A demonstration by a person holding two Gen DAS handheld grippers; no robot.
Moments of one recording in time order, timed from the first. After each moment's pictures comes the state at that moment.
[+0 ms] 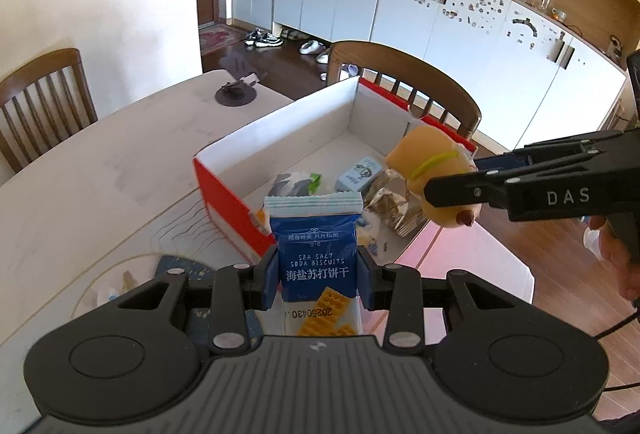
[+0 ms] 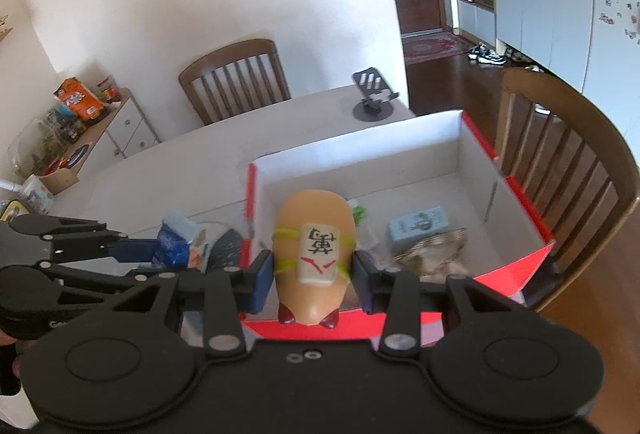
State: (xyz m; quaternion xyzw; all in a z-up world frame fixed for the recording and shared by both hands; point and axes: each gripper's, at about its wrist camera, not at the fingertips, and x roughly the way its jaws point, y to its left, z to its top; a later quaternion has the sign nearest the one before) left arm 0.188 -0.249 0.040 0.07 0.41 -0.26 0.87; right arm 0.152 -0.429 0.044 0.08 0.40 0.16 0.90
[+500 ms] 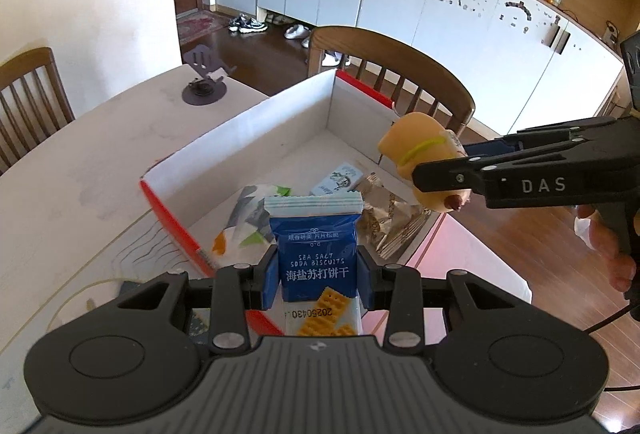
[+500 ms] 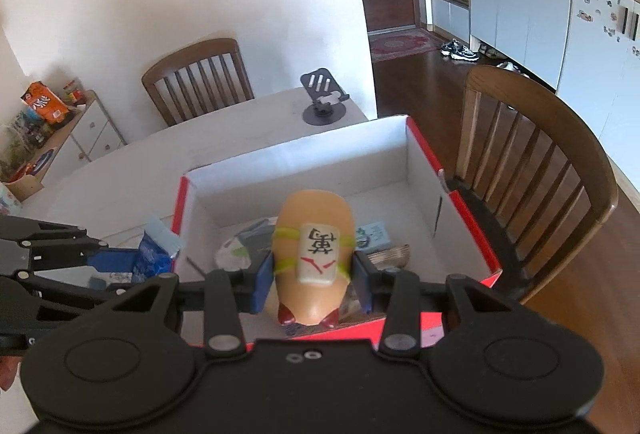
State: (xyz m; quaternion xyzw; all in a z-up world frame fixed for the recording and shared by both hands) left arm 0.224 -0.300 0.026 0.08 0.44 -0.28 0.85; right arm 0.188 -0.465 0.029 0.06 0.41 0.12 0.90
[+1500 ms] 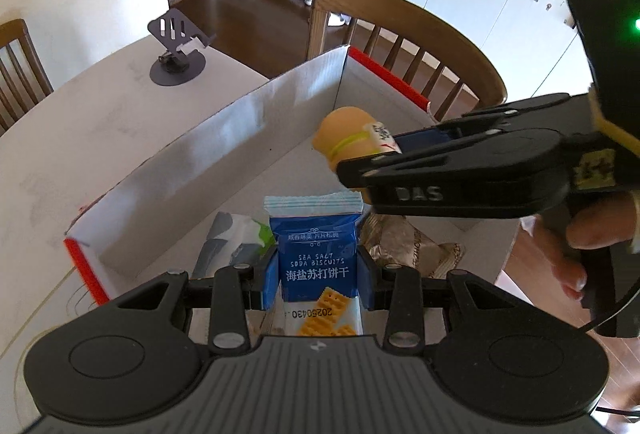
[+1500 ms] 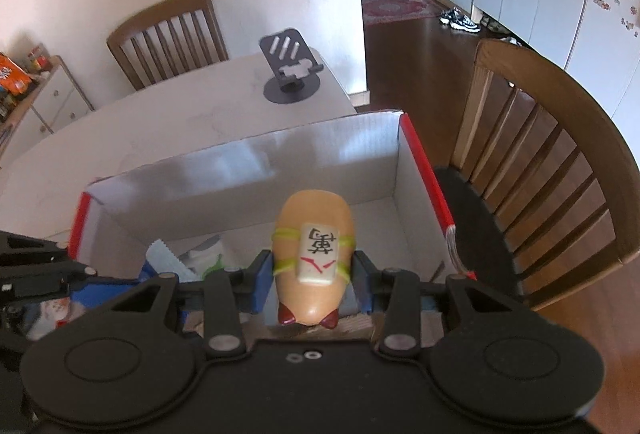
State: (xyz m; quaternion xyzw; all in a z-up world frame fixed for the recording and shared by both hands) left arm 0.311 -0.360 -0.017 0.08 0.50 -0.27 0.82; right arm 0.306 -0.466 -0.030 0.03 0.48 0.11 0.87
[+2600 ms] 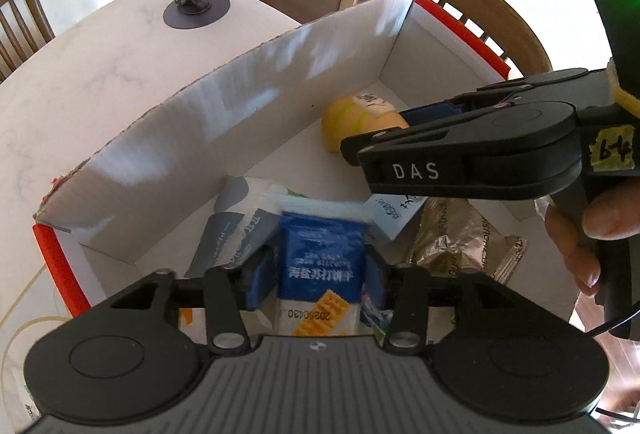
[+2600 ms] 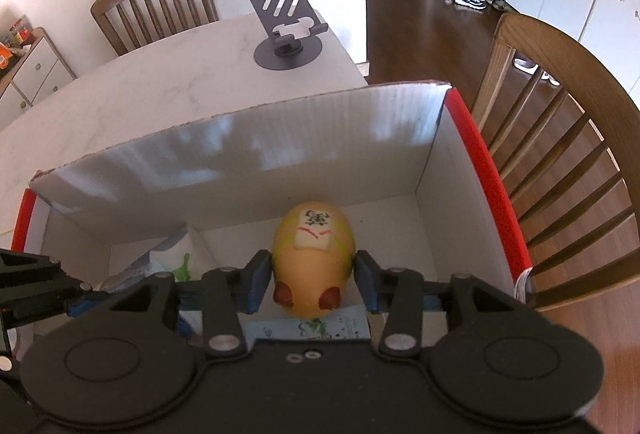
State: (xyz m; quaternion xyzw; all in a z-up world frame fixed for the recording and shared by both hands) left arm 0.342 -0.351 -0.065 0.08 0.56 -0.24 0.79; right arm 0.348 -0.447 -0.073 0.01 0.51 0.11 0.85
